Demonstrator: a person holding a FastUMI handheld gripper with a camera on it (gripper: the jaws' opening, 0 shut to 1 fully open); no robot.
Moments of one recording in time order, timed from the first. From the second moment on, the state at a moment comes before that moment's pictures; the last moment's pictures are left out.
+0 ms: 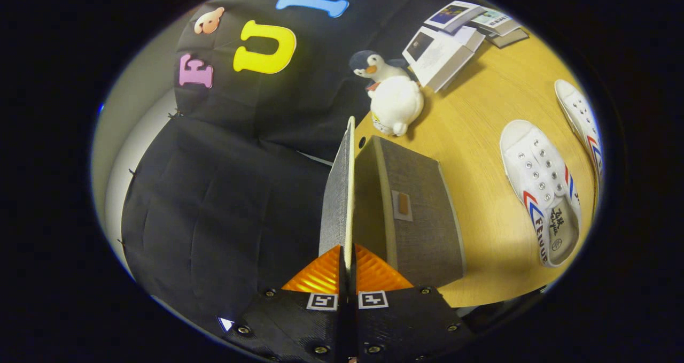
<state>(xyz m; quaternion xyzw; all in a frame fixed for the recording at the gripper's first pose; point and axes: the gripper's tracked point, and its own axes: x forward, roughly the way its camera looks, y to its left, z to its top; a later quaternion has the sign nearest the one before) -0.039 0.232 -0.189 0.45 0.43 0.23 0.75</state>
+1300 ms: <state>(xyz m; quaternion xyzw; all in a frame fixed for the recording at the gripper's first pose) -0.033 0.424 -0.096 0.36 0.38 0.34 0.78</state>
